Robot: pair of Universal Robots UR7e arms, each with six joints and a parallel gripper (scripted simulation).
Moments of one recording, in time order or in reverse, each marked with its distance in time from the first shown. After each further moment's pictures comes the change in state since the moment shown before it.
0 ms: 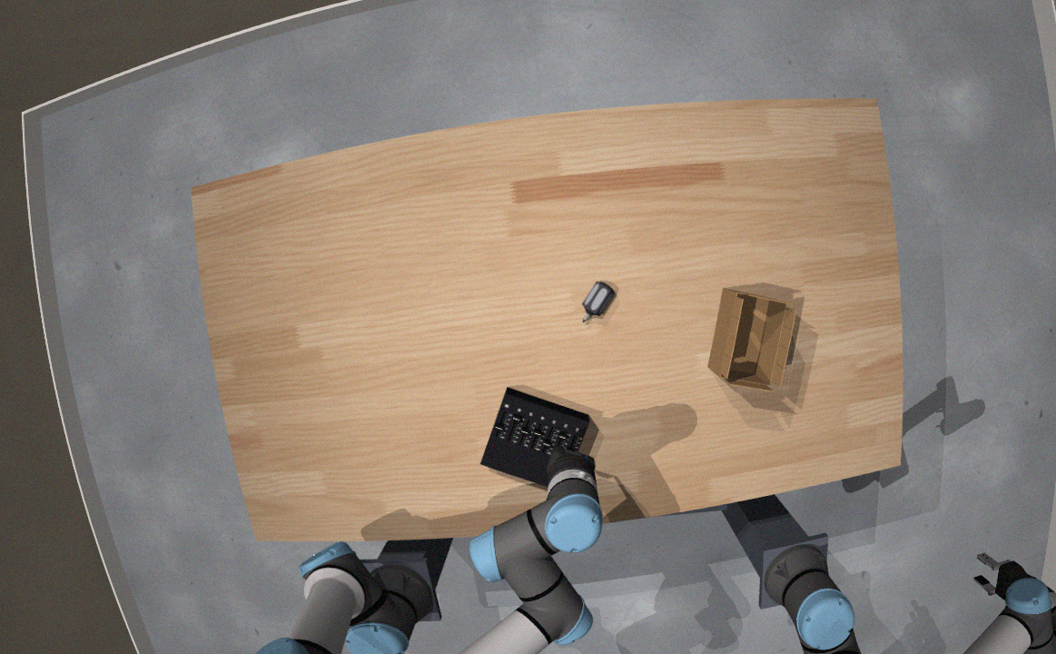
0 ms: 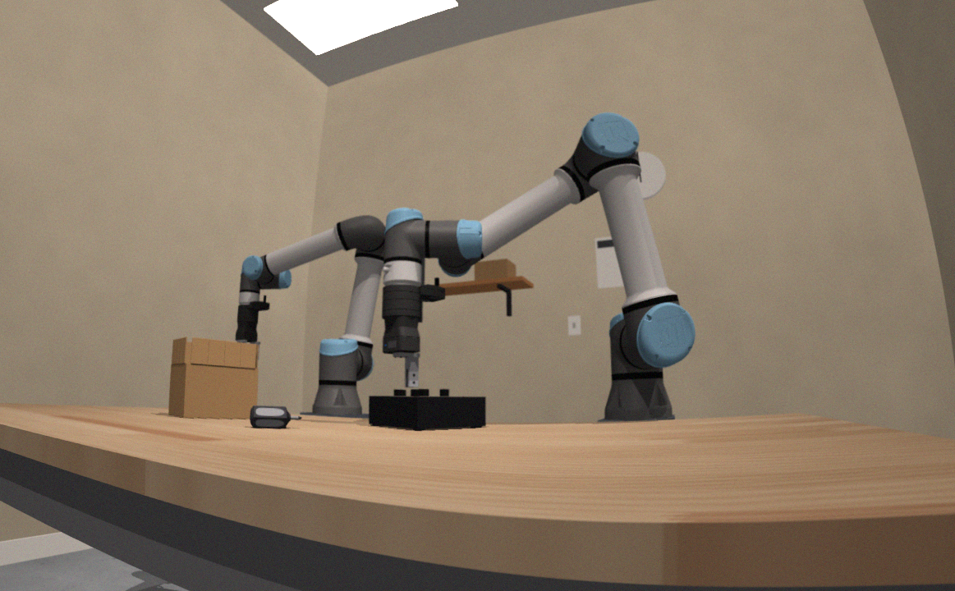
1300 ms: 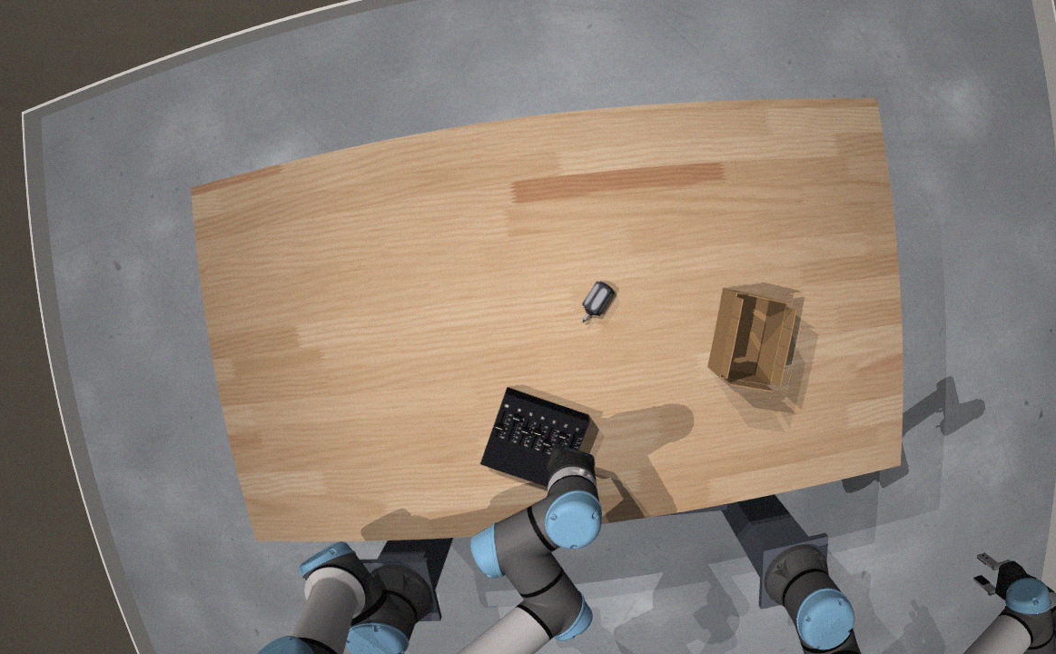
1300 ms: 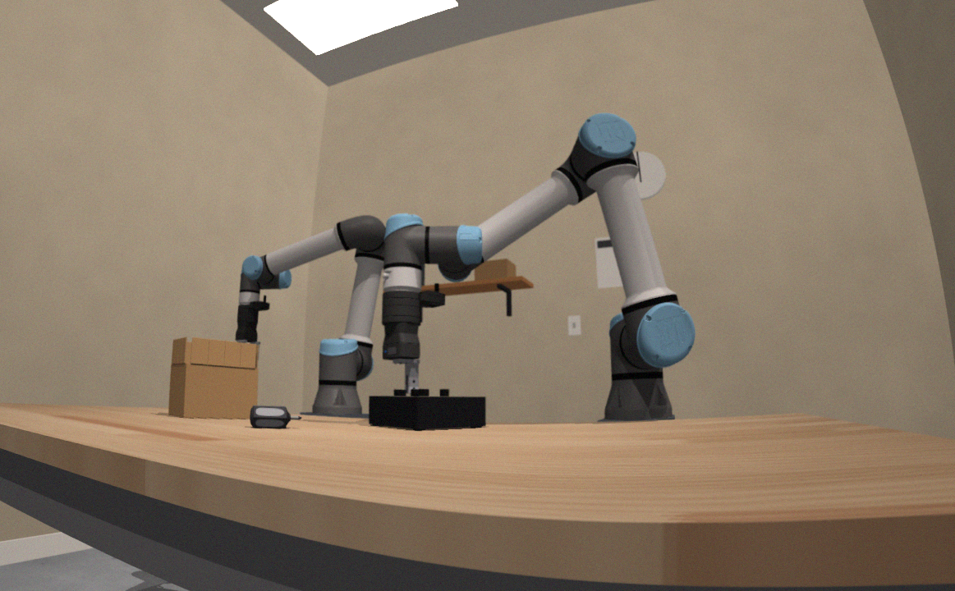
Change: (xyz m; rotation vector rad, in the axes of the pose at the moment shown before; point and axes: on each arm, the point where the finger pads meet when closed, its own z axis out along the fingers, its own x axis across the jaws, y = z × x) left arm 0.000 0.000 0.012 0.000 0.000 0.000; right arm 0.000 0.000 0.000 0.000 0.000 0.000
